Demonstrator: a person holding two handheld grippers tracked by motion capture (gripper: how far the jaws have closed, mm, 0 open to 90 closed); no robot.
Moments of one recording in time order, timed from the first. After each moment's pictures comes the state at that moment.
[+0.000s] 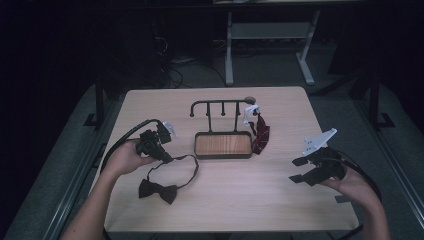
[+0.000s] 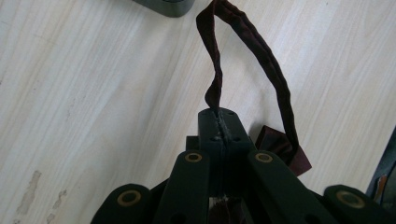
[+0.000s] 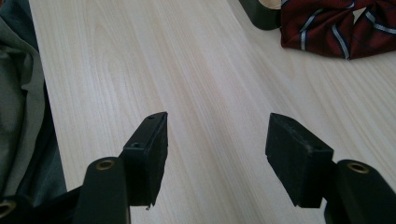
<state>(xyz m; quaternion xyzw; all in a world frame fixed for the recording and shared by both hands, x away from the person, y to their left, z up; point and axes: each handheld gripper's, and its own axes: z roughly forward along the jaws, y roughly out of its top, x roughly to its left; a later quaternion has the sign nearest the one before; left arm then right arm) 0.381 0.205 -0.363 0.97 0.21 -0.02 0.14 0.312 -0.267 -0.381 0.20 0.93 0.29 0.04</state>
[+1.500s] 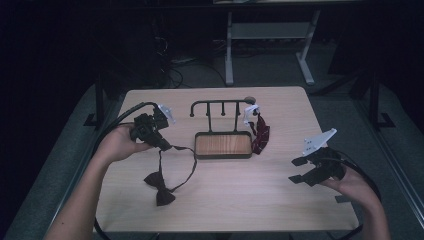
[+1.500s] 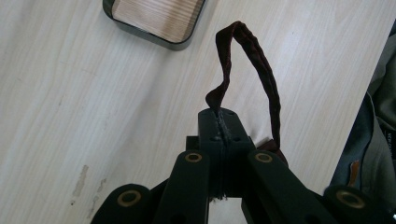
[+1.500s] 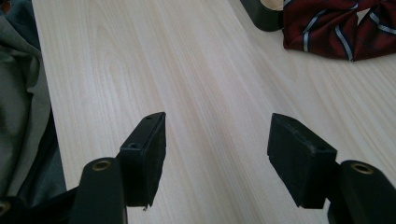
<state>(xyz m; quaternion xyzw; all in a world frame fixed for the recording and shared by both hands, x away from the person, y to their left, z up) 0.382 0.198 -0.301 0.97 0.19 -0.01 0.15 0.314 -0.268 -0.383 0.20 0.93 0.30 0.03</state>
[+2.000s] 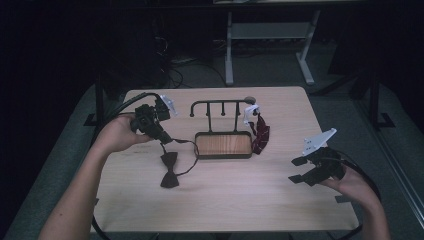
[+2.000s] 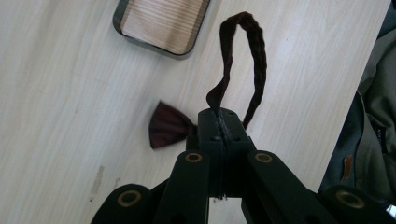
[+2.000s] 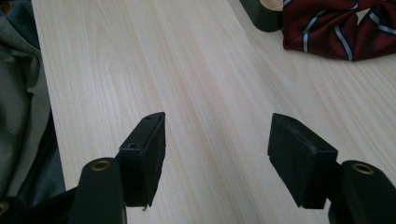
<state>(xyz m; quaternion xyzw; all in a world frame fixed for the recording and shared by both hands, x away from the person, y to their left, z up) 0.391 0.189 -0.275 0.97 0.17 0.00 0.14 0.315 -0.268 -0.384 0.20 0.93 0.30 0.03</state>
